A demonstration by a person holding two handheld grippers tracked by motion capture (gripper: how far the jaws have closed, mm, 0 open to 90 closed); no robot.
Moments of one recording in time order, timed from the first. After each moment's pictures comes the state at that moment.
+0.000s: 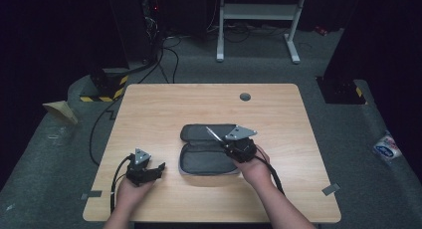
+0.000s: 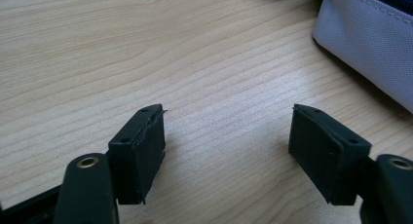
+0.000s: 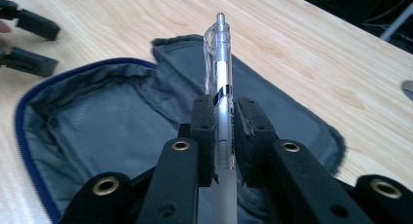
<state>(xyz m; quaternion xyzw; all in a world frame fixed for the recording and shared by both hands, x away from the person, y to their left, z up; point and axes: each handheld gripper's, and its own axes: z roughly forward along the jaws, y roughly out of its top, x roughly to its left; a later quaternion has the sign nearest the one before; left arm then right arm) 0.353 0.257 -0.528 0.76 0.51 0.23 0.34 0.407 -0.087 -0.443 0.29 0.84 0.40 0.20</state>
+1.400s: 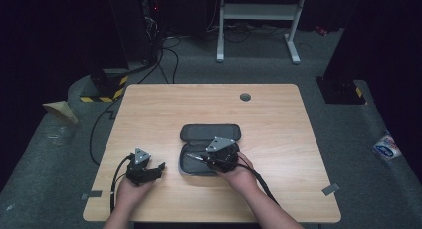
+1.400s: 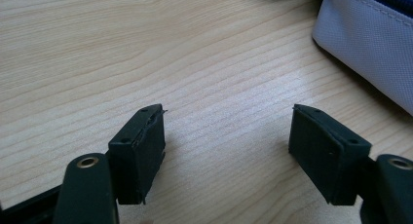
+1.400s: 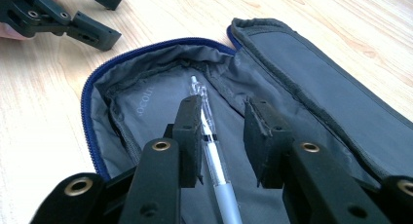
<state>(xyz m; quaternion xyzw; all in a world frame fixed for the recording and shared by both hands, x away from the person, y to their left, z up) 0.353 0.257 -0.528 0.76 0.50 0.23 0.34 0.392 -0.042 -0.470 0.24 0.88 0.38 0.16</state>
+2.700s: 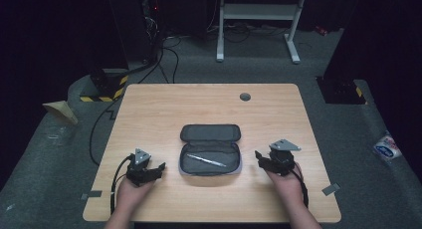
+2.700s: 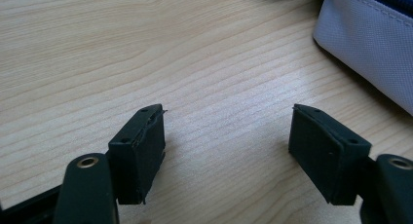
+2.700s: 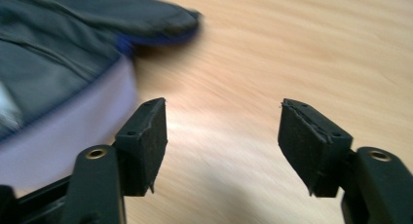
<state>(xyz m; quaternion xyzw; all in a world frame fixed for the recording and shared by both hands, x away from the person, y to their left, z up) 0.353 0.257 -0.528 0.76 0.51 0.23 0.34 0.392 -0.209 -0.494 0.47 0.77 0.36 0.24</state>
